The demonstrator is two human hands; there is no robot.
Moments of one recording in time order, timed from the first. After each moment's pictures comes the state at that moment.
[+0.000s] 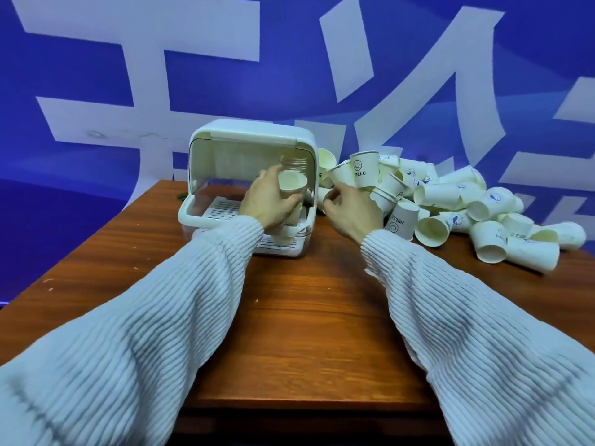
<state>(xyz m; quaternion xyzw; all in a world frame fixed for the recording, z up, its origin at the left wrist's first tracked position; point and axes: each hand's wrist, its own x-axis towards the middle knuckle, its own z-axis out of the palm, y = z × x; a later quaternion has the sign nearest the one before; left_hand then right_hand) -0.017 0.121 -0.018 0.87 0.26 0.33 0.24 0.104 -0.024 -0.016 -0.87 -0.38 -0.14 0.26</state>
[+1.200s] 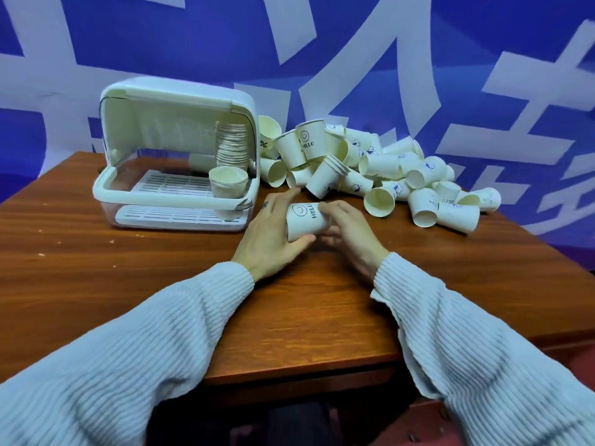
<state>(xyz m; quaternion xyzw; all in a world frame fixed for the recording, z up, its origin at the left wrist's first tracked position) -0.004 0.003 -0.096 0.89 0.06 0.34 0.29 0.113 -0.139 -0.065 -0.70 -0.24 0.21 0.64</state>
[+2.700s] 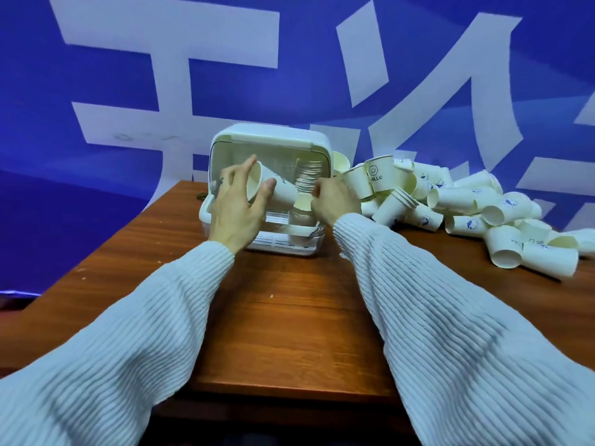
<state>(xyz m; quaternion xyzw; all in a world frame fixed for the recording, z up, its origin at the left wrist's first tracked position) -0.102 0.120 -0.028 0.81 0.25 0.49 0.23 0.074 0.029 -0.002 -0.88 -0.40 -0.10 0.22</state>
